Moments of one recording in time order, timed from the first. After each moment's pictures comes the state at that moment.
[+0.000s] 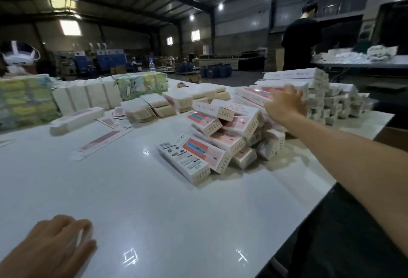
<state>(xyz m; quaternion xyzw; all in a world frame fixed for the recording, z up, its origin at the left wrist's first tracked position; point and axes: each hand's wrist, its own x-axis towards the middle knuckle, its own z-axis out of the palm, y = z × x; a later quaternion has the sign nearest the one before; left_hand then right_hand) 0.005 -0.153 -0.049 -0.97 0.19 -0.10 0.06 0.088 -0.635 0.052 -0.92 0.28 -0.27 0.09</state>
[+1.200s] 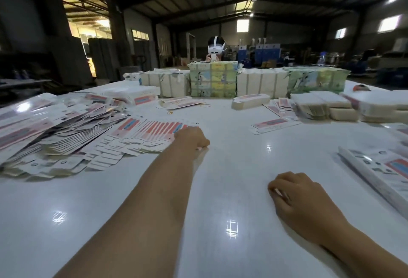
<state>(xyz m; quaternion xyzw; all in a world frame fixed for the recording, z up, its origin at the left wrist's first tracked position) 0.109 0.006 0.000 -0.97 -0.25 0.04 -0.05 0.026 -0.289 -0.054 -0.93 -0.31 -0.15 0.15</state>
